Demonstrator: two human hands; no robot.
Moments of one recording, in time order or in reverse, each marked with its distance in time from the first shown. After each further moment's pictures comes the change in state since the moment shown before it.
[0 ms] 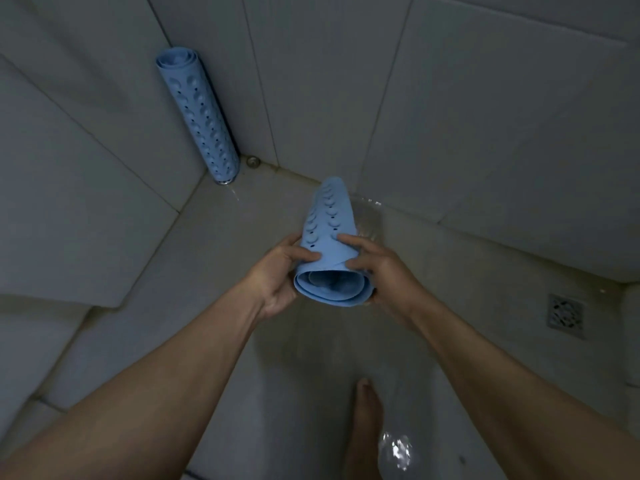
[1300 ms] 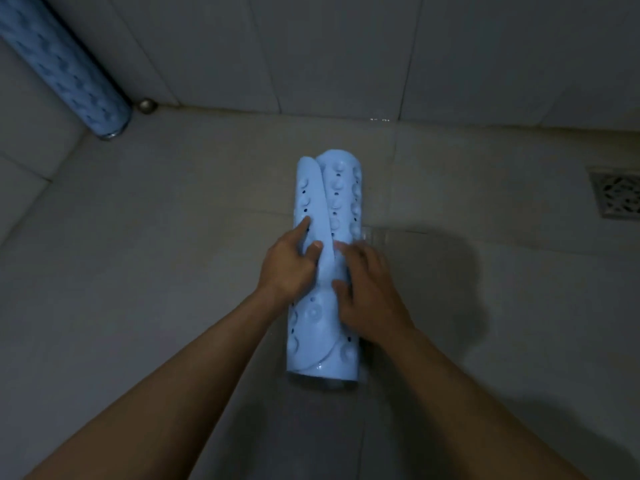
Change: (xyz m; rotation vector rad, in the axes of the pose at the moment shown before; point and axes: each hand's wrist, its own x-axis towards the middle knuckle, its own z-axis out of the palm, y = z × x) left_hand 0.227 -0.336 -0.048 1.249 0.314 0.488; right_hand 0.098 0.407 -0.144 -0.758 0.351 -0.539
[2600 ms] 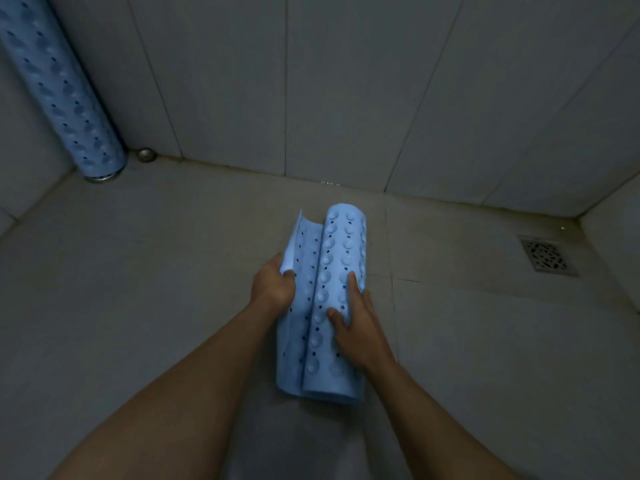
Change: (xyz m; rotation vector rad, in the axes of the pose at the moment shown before) left_hand 0.051 -0.049 -0.078 -0.160 -0.006 -0.007; right_hand 0.027 -0.072 0.057 0.159 0.101 0.337
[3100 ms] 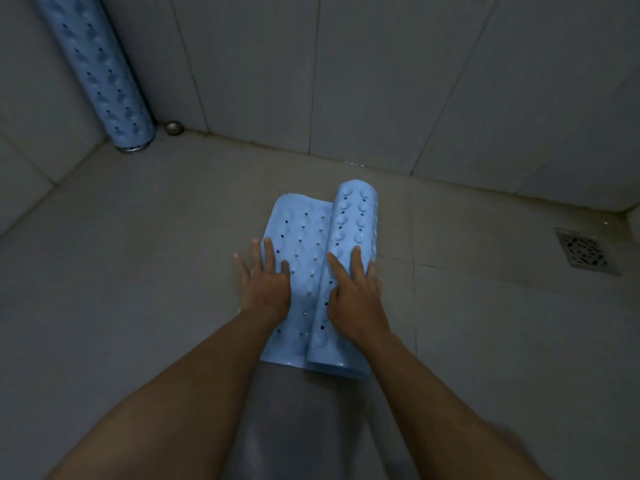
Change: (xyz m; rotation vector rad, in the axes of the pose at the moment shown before) left_hand -0.017 -0.061 -0.006 1.145 -0.074 0.117; right_hand 0.013 -0.014 0.028 -0.476 -0.022 -0.167
